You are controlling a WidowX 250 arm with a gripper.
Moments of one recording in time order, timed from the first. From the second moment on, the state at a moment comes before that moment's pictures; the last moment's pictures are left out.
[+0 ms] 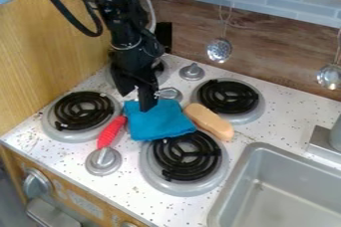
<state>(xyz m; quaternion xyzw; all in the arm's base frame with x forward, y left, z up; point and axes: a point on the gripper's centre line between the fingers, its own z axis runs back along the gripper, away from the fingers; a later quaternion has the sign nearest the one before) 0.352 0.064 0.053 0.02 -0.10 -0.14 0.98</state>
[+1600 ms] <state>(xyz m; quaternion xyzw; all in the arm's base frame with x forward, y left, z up) 0.372 0.060 0.025 0.04 -0.08 -0.22 0.97</state>
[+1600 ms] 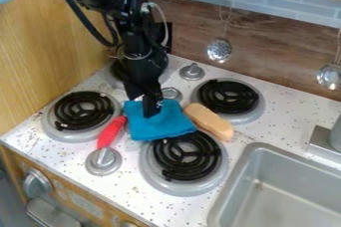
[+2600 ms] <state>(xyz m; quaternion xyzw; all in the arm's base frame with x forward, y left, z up) 0.381 0.057 -0.011 0.09 -0.06 -0.23 0.97</state>
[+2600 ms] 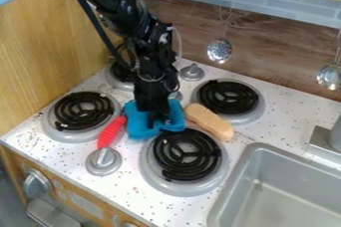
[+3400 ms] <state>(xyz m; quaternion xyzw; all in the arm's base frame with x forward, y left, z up) 0.299 0.065 -0.013 0.08 -0.05 -0.26 0.96</state>
